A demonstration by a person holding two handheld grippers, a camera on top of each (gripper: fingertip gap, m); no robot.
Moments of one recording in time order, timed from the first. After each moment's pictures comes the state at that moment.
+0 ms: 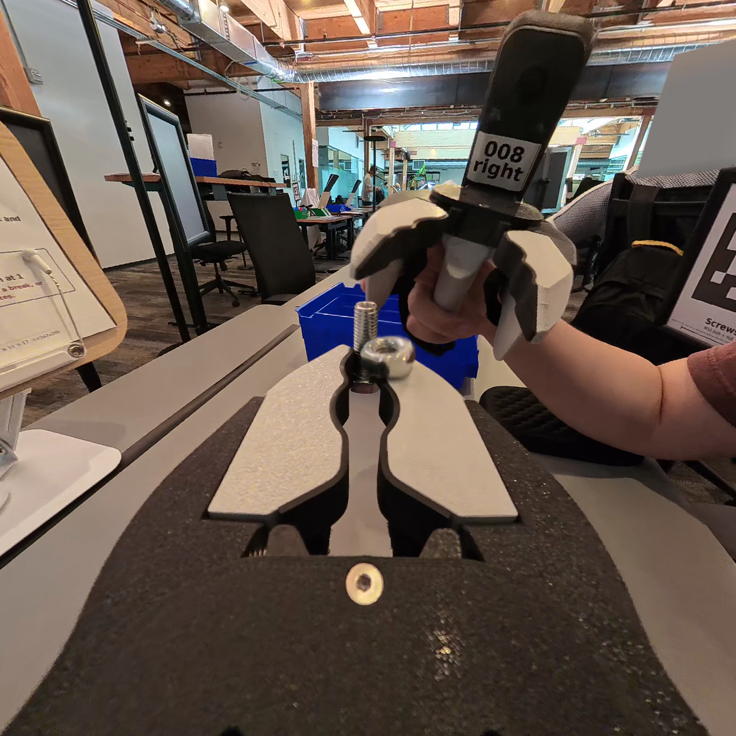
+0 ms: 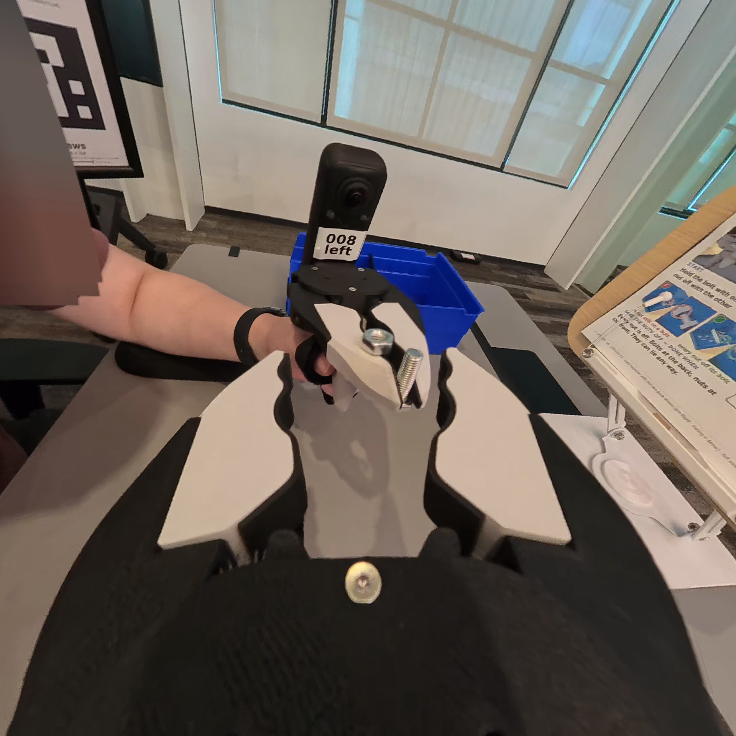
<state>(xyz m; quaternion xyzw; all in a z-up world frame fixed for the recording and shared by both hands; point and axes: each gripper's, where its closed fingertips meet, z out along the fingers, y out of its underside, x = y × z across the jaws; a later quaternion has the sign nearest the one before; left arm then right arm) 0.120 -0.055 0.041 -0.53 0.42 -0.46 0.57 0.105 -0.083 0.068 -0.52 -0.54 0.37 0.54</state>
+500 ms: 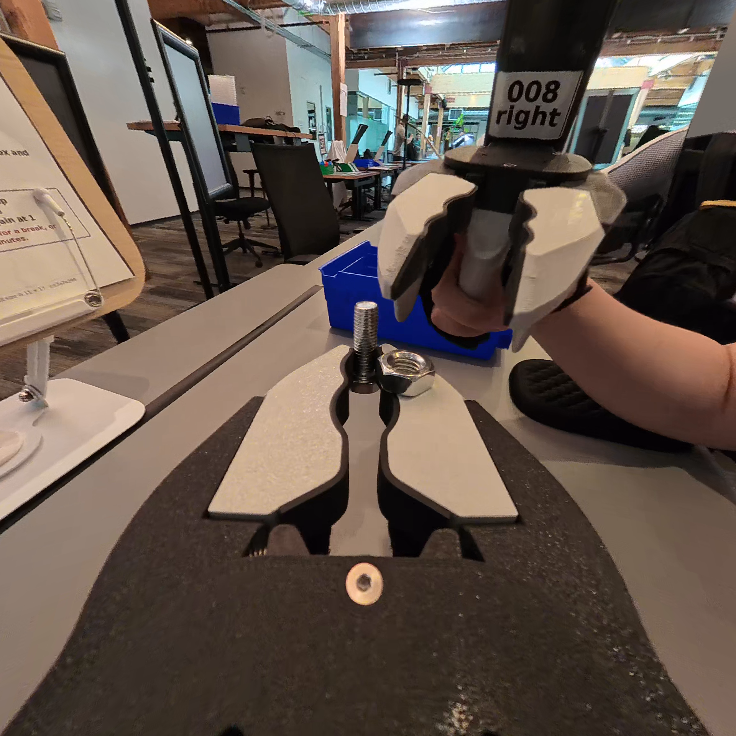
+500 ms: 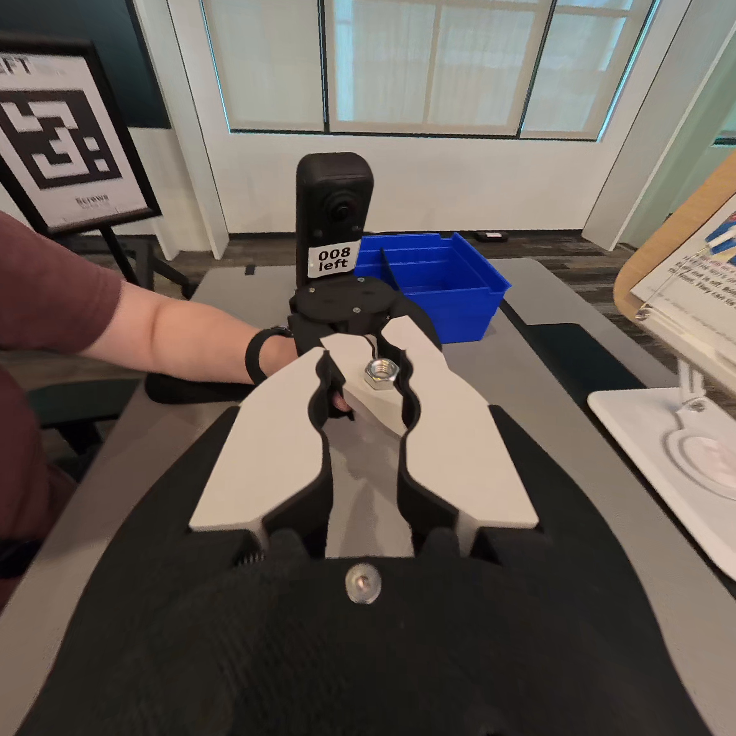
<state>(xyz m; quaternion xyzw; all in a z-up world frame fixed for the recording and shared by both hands) 0.125 -0.040 0.013 -0.58 0.42 -0.42 0.56 0.089 -0.072 0.053 -0.56 -0.50 0.42 0.50</state>
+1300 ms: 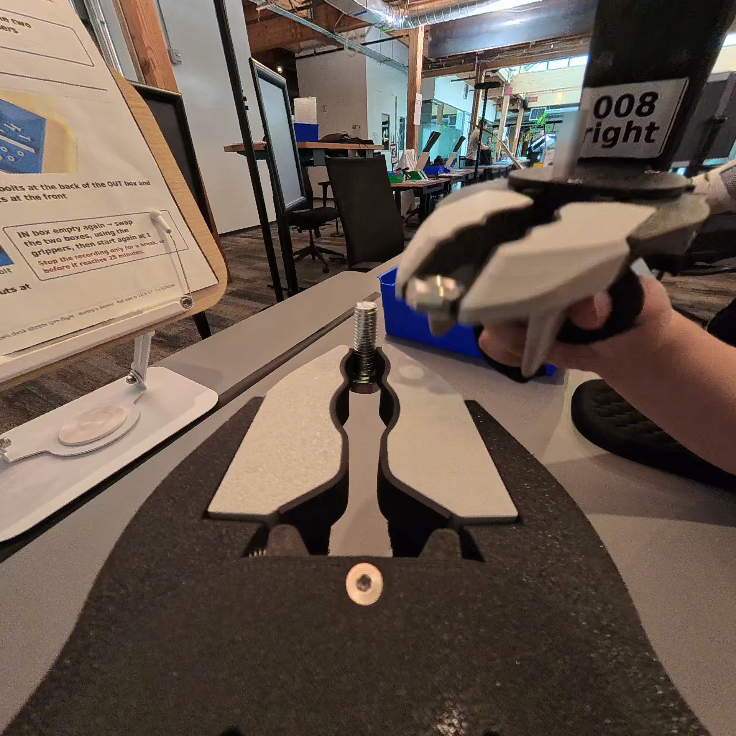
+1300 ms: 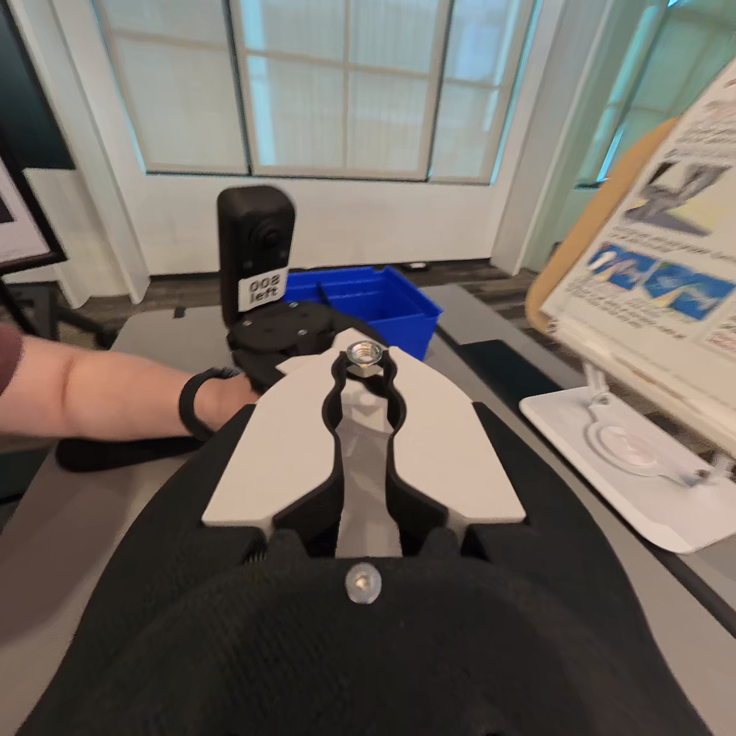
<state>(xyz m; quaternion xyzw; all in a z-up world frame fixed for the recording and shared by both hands) 0.112 -0.022 0.022 -0.60 0.38 -0.36 0.61 0.085 -0.052 0.067 -0.58 -0.43 0.38 0.58</state>
